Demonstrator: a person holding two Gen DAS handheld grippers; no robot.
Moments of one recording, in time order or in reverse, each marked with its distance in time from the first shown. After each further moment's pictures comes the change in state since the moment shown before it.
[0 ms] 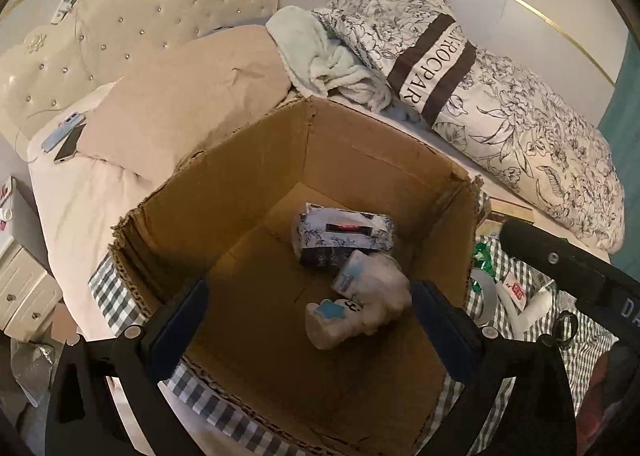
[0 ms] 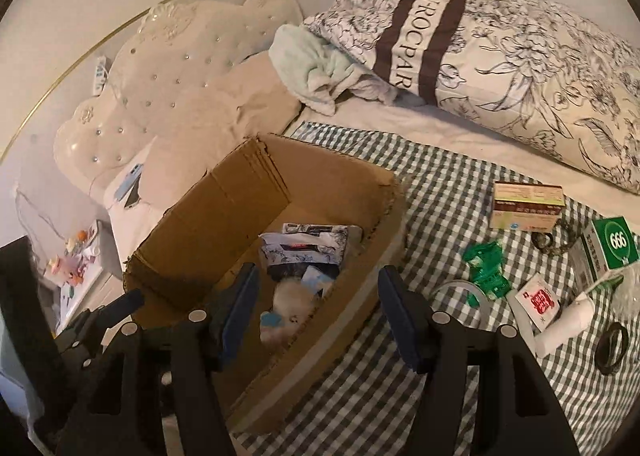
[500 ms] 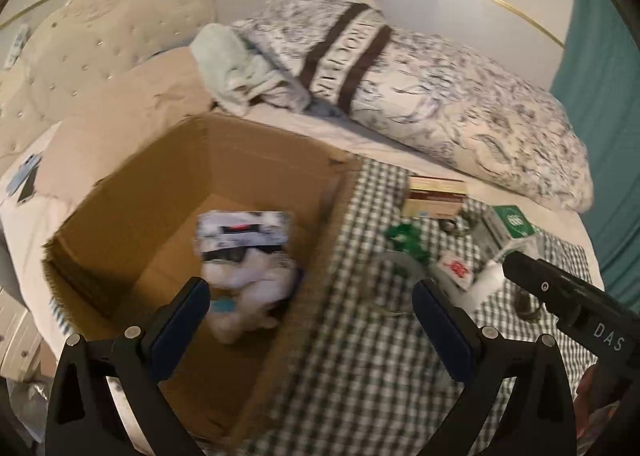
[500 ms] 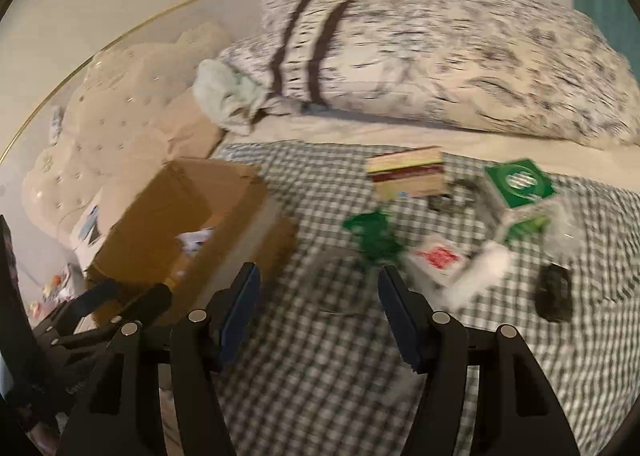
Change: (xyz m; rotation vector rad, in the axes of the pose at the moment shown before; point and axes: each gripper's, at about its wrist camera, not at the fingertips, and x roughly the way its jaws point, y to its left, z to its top) left arm -0.017 -0.104 -0.017 0.154 -0.025 -0.110; right arm -0.066 -0.104 -0.048 0.164 -0.074 -0.153
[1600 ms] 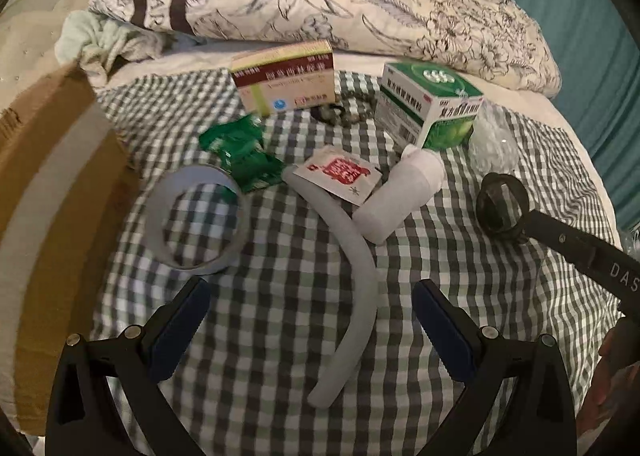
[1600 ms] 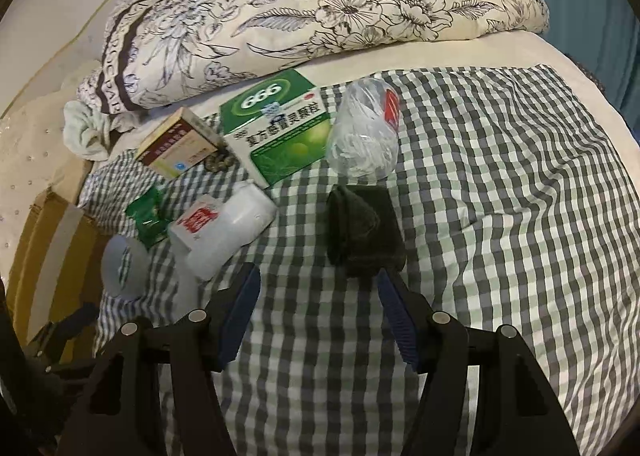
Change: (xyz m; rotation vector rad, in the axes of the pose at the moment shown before) left arm 0.120 -0.166 -0.067 0.237 0.214 -0.108; right arm 0.016 -0.216 -0.059 0.282 0.051 -0.236
